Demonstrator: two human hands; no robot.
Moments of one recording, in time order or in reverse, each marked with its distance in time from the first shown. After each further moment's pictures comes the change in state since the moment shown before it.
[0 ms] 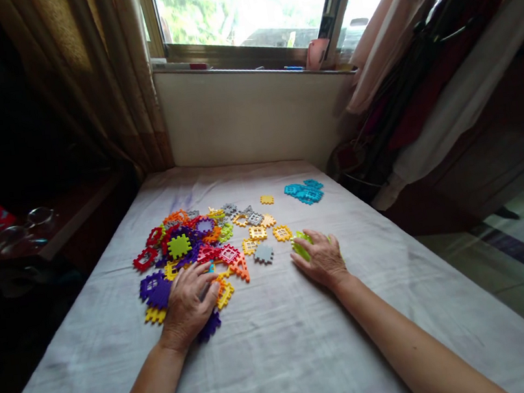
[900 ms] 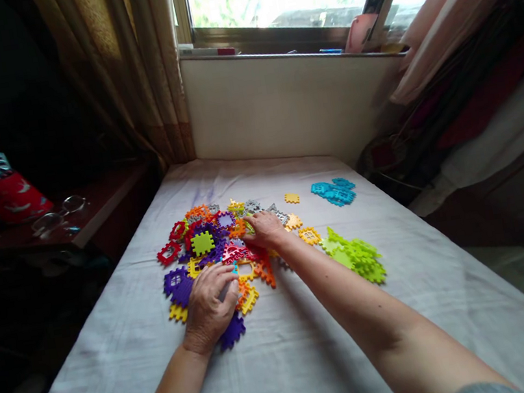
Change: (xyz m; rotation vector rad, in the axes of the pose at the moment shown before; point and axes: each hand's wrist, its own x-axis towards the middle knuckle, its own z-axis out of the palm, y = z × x) left_hand 0.005 0.007 -0.006 -0.107 0.079 -0.048; right_hand 0.137 -0.148 0.012 0.041 -0.296 -0.340
